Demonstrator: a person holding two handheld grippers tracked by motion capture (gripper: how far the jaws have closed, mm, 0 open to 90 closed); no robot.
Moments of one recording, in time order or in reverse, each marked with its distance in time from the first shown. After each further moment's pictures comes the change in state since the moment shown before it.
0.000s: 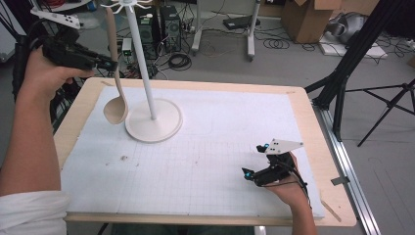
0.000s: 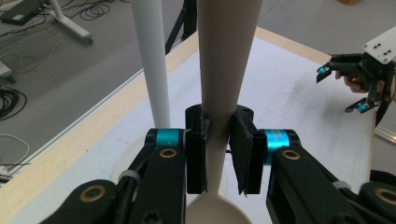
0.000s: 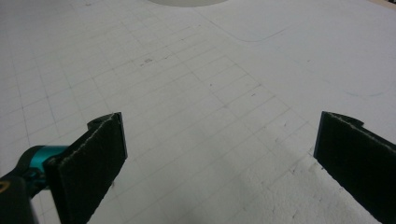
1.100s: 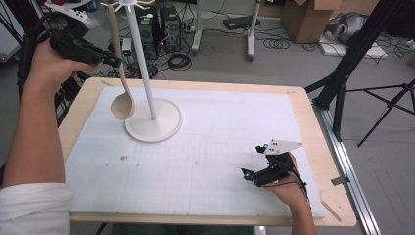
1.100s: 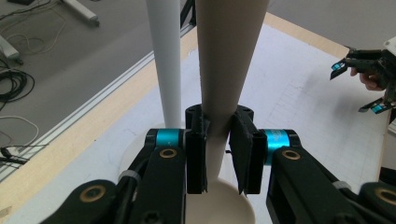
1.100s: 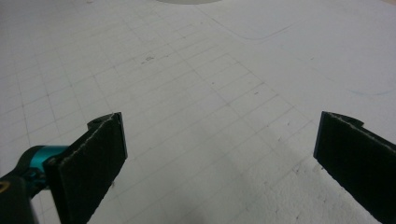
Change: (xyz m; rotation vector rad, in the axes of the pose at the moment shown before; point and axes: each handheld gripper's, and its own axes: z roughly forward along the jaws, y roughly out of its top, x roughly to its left) left arm 0.006 0.015 0.013 0.070 0.031 -0.028; right arm 0.000 -0.001 0.002 0.006 0.008 -0.002
